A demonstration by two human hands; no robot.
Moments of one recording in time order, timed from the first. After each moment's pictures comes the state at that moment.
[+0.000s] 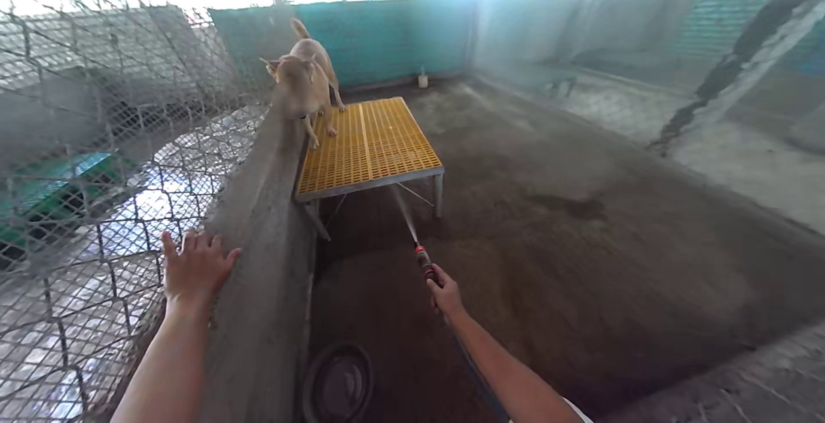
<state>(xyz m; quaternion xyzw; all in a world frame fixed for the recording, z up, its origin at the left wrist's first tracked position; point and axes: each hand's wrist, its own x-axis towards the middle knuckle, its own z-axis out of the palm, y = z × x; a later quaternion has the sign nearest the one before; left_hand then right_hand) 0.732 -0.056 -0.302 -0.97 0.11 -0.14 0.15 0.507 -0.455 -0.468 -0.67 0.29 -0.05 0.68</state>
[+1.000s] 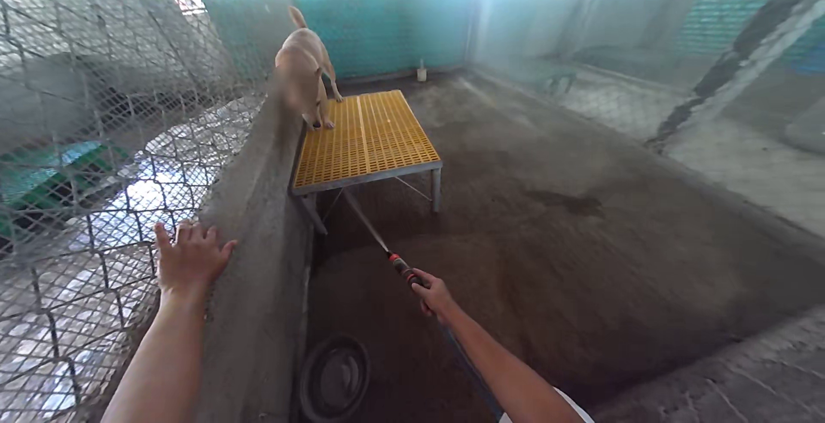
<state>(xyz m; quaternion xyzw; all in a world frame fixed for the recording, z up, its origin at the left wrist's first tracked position) 0.737 -0.053 -0.307 -0.97 0.11 -0.15 0.14 0.503 -0.443 -0.458 -0.67 0.23 0.06 0.70</state>
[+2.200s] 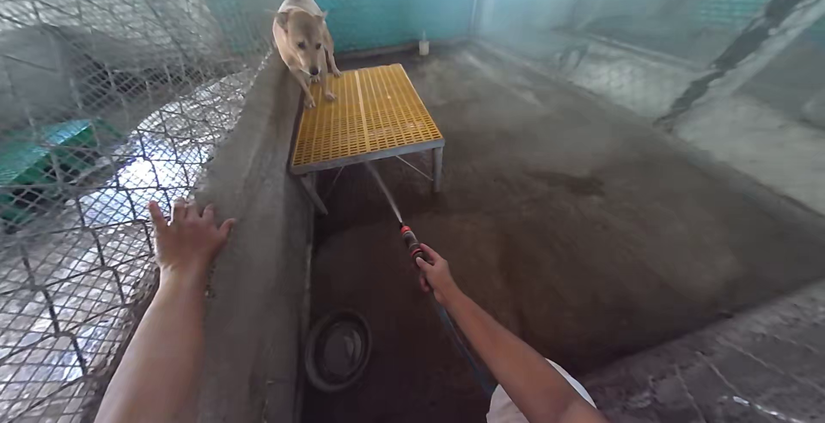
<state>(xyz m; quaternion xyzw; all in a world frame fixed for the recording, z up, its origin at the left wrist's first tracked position) 0.732 -0.056 -0.303 -0.97 0.11 -0.17 0.11 0.502 -0.433 -0.459 -0.59 0.29 -0.02 0.76</state>
